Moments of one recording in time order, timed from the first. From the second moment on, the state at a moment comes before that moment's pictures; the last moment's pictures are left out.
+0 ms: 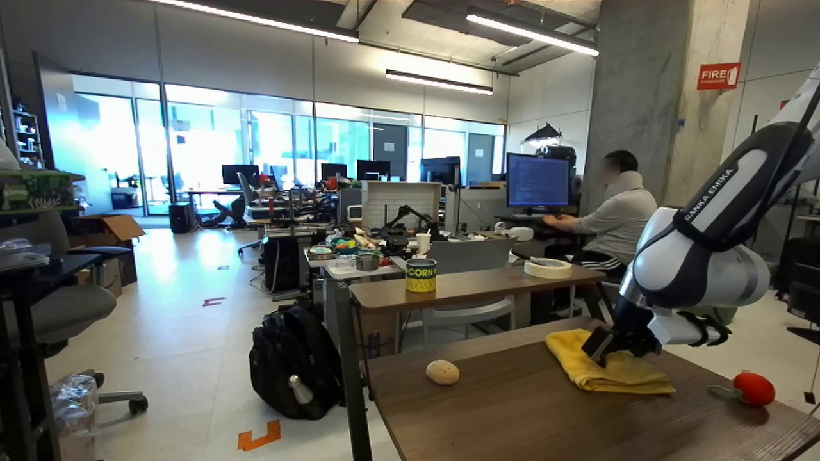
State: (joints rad) arm -0.24 1.01 0.11 -1.72 -0.03 2.94 -0.07
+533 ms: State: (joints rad) arm -0.10 1.04 0.10 -1.63 -0.03 2.79 -0.07
